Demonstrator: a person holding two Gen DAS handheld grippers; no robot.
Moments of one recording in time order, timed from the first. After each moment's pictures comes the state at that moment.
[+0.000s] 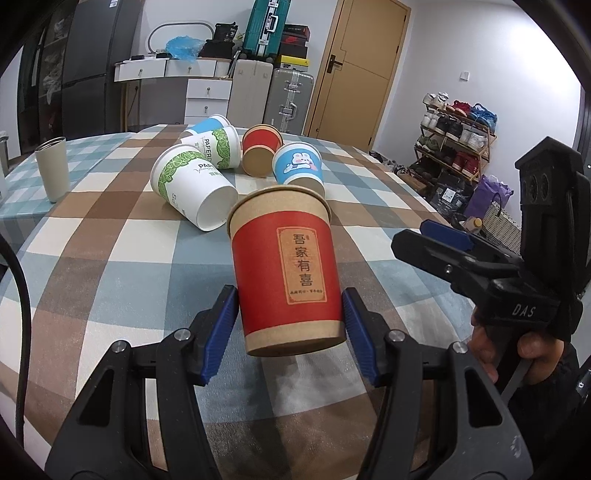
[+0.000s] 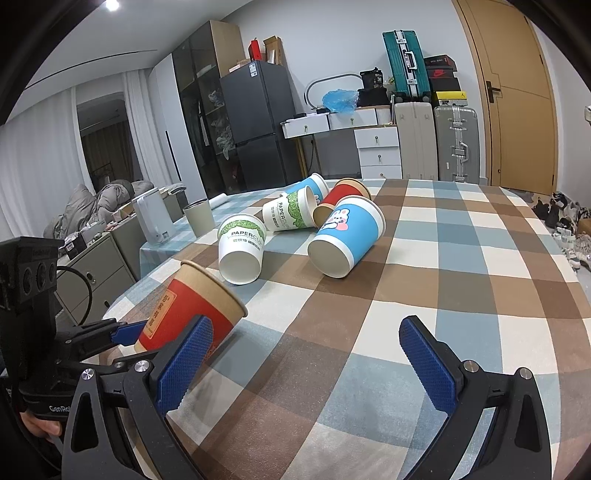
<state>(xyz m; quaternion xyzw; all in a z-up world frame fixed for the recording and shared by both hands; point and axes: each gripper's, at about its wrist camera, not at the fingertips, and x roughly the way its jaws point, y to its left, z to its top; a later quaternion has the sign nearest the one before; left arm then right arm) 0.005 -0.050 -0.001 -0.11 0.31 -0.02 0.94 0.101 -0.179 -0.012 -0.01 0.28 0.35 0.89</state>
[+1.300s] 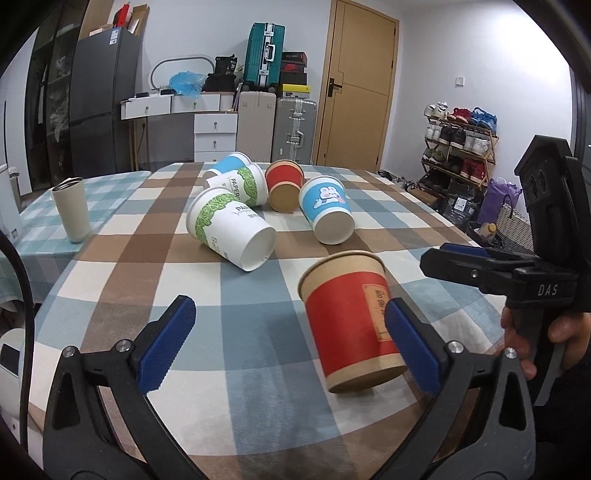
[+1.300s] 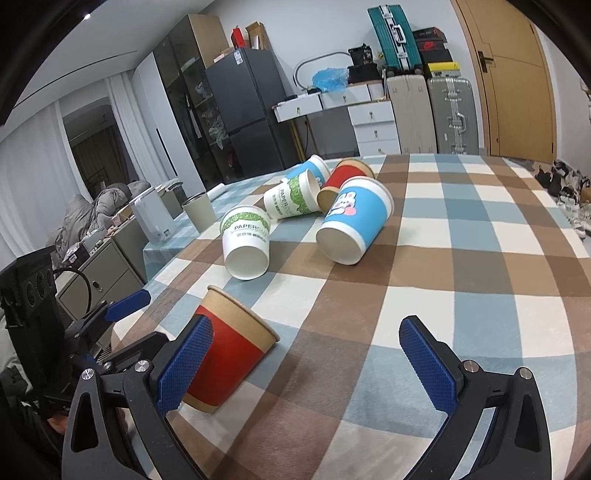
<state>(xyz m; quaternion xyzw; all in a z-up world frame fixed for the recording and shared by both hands) 0.002 -0.012 0.008 -0.06 0.25 0.00 0.97 0.110 -0.165 -0.010 0.02 0.34 0.34 0.87</state>
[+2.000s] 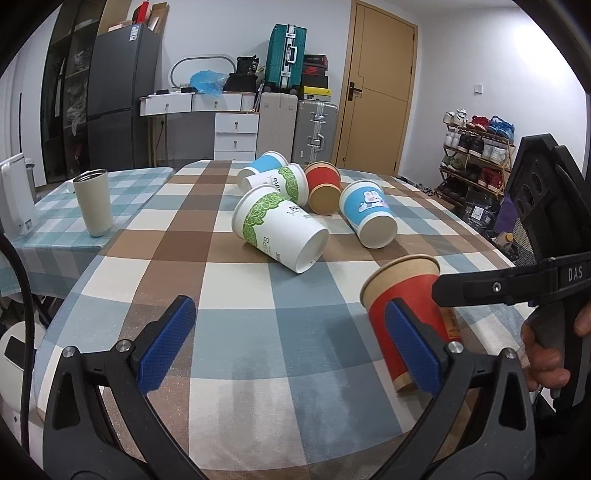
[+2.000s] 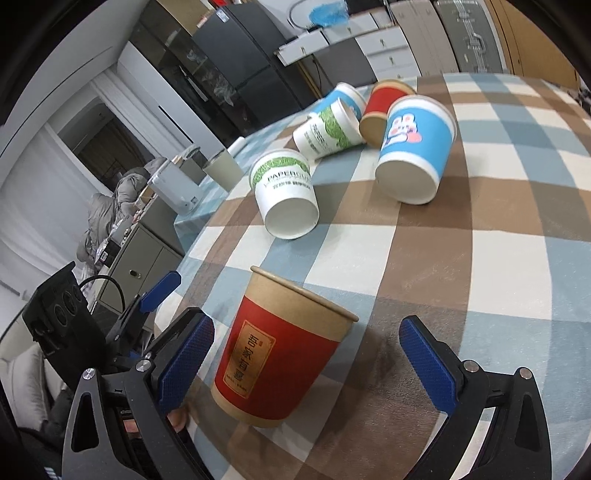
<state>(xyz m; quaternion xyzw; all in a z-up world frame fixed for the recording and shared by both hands) 0.002 0.025 -0.002 -0.07 0.25 0.04 0.96 0.132 -0.116 -0.028 0.07 0.48 0.39 0.78</state>
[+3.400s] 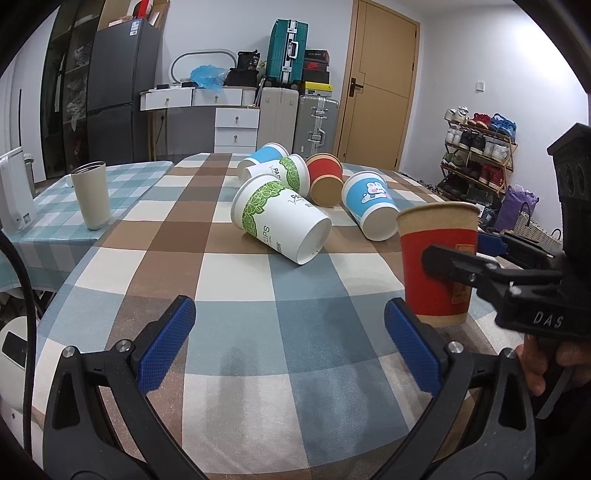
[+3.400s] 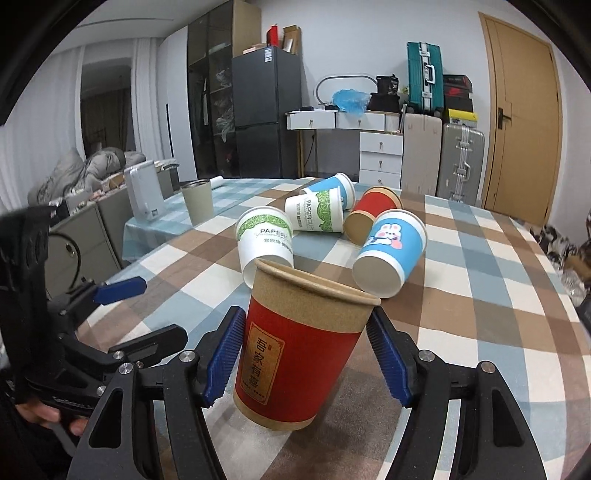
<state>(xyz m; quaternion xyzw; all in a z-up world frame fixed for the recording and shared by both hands) 0.010 0.022 -0.014 -0.08 0.26 0.04 0.96 0.086 -0.103 -0.012 -0.09 0.27 0.32 0.90</state>
